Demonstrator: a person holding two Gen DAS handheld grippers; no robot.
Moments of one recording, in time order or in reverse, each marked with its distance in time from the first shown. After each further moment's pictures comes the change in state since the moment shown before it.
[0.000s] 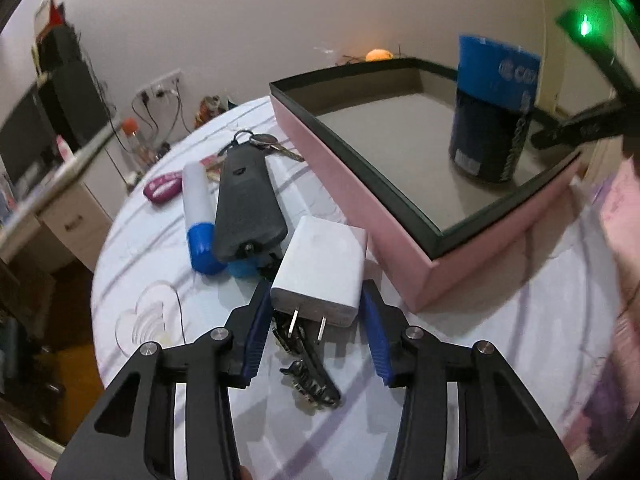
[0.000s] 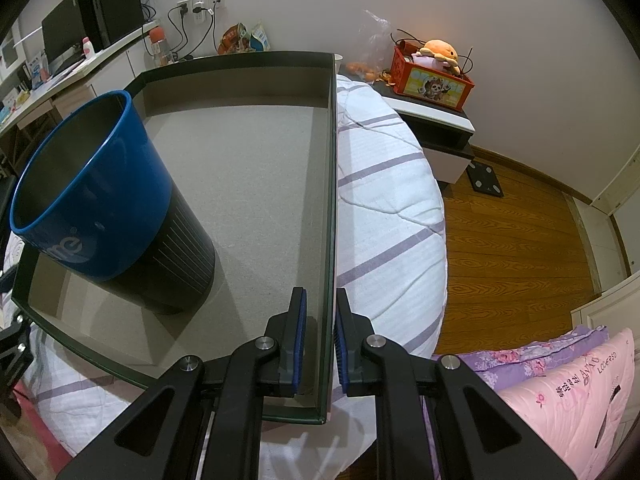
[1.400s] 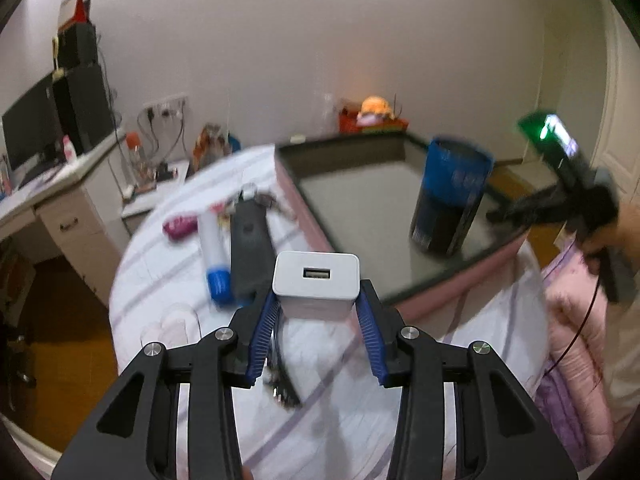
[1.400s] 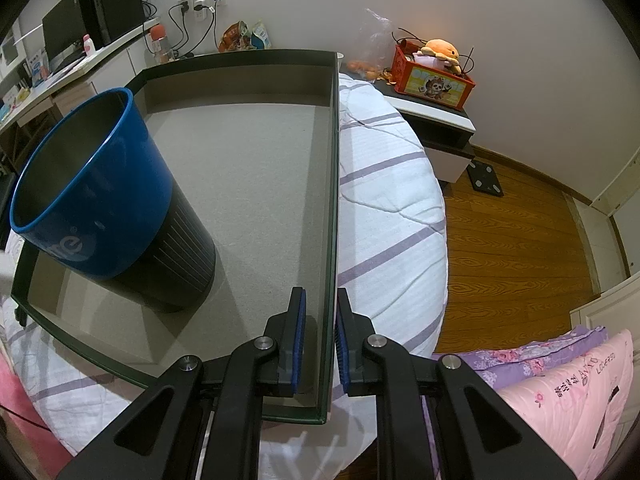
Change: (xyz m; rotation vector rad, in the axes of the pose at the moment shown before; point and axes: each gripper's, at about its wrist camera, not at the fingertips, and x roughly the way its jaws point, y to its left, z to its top) left arm -0.068 0.003 0.030 -0.078 -0.140 -0.065; right arm 0.000 0.000 0.002 -0.001 0.009 -0.003
